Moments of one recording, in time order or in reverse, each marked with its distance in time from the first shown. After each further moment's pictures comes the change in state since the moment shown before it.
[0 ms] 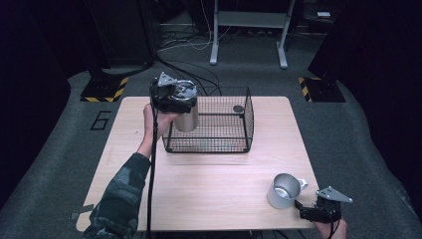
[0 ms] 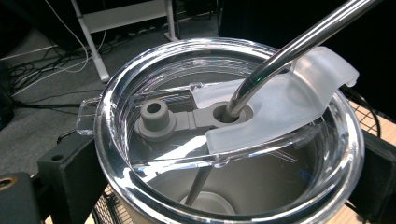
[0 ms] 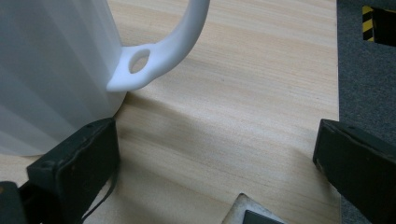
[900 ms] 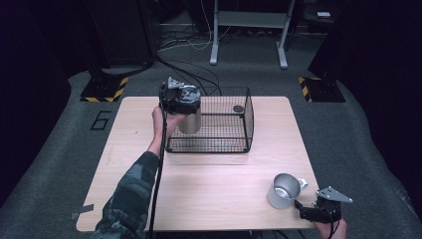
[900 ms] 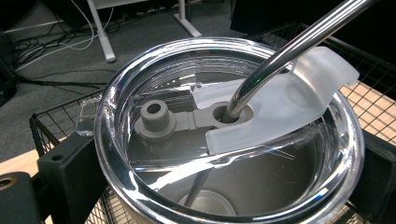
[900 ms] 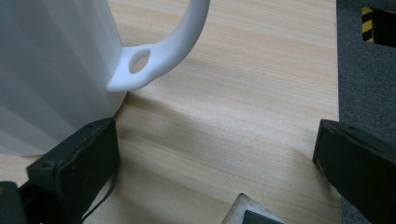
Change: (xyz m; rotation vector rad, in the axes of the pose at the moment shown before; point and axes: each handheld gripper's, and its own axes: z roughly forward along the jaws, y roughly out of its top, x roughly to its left) left arm 0.005 -0.021 0.046 0.062 0.039 -0.052; right arm 0.000 0.000 0.000 -0.001 -0.001 0.000
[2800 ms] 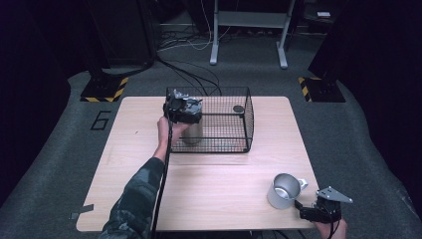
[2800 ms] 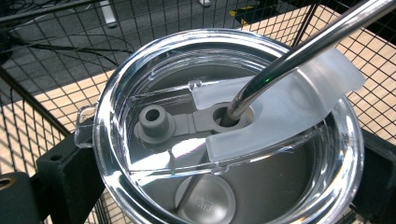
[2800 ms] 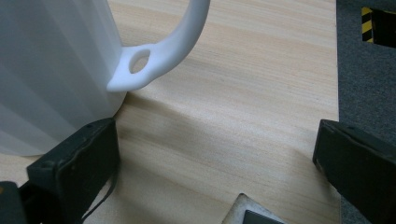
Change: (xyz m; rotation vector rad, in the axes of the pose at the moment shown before) left arm -0.001 -0.037 0.030 0.111 0.021 -0.037; right arm 0.000 0.000 0.000 -0.001 -0.001 0.003
